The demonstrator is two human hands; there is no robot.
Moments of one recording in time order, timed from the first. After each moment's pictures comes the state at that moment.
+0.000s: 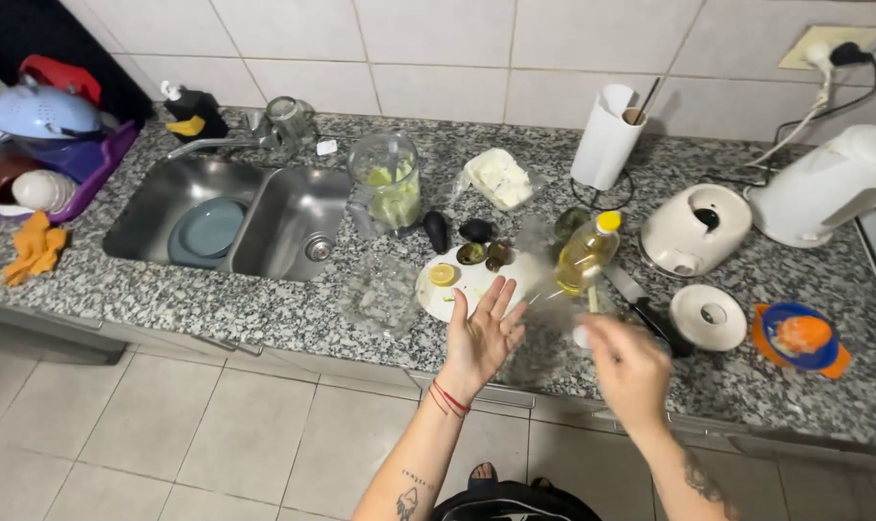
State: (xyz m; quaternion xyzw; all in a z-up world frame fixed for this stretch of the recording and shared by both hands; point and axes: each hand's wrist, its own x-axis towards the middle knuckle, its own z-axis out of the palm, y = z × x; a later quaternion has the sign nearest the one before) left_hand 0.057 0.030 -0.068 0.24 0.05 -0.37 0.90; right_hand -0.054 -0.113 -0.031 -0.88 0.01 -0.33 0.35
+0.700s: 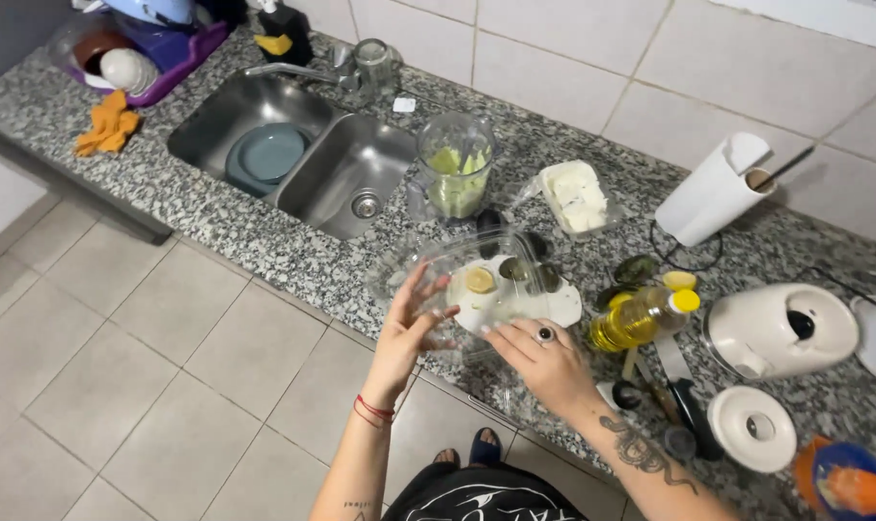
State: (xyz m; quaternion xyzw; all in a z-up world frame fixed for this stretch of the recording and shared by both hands) left_hand 0.069 0.117 0.008 0.55 0.02 -0.09 0.83; right_hand 0.065 -0.095 -0.035 -0.87 -0.37 -0.31 0.12
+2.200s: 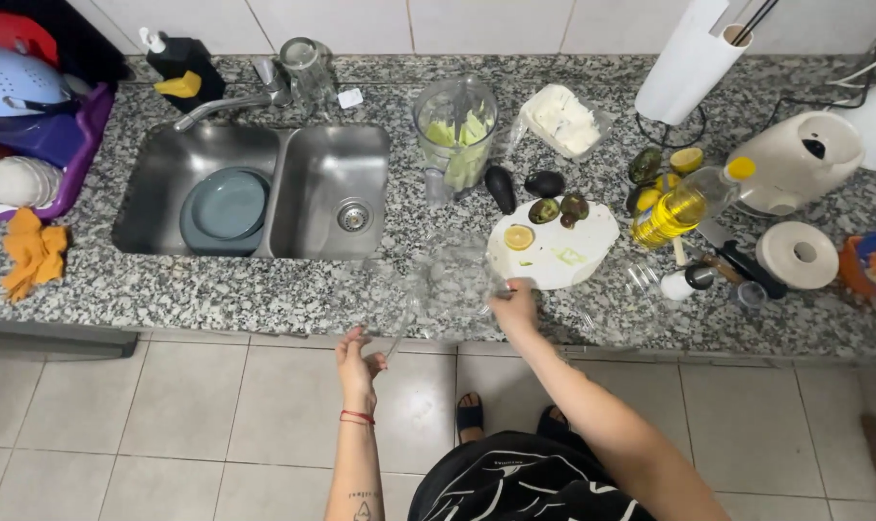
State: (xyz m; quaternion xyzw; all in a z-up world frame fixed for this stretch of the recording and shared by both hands) left_hand 0.136 0.342 -0.220 0.59 0.32 -0.11 0.73; right_hand 0.105 0.080 -0.153 -0.70 0.41 0.04 0.58
